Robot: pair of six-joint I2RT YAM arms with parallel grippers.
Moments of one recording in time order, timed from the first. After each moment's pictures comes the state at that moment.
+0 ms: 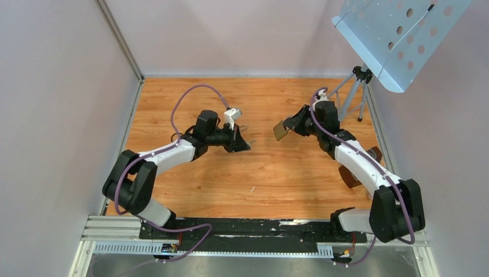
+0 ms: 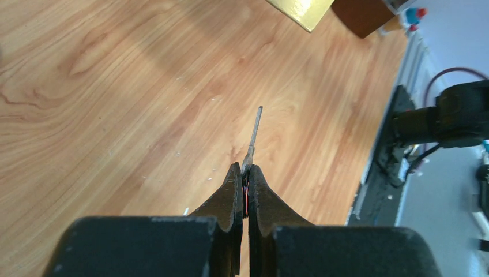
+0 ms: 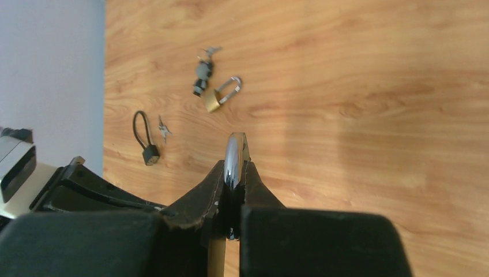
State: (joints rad) left arm -0.51 1.52 0.82 0.18 0.70 -0.31; right arm 0.32 1.29 0.88 -0.05 -0.21 0.73
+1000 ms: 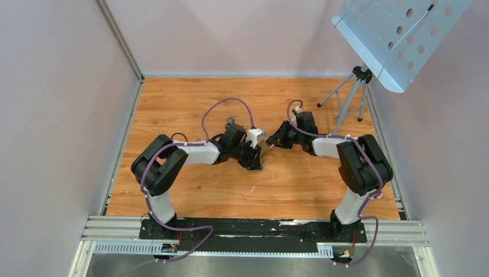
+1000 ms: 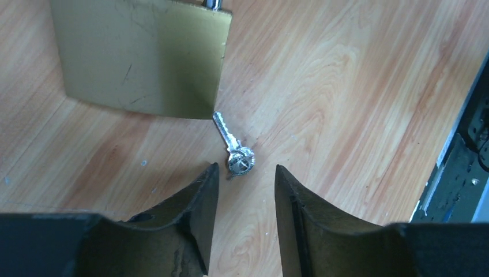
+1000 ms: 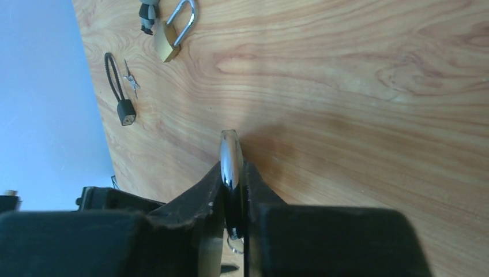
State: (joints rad) left arm -0.73 1.80 0.91 0.10 0.49 -0.16; right arm 0.34 1.75 0.83 0.26 -0.47 0.84
